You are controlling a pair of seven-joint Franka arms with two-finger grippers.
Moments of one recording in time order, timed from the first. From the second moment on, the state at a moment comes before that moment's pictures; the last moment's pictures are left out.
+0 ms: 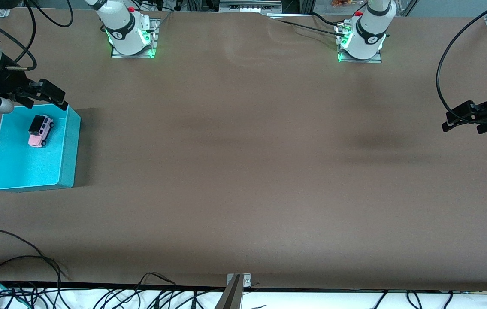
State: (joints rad) left arm 0.10 0.06 -0.02 -1.61 -0.09 1.71 0.09; right arm -0.09 -0.06 0.13 -1.75 0.06 1.72 0.10
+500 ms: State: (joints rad) left arm 0.10 0.06 -0.02 -1.61 -0.09 1.71 0.09; right arm -0.08 -0.06 0.13 -1.75 0.06 1.71 0.04
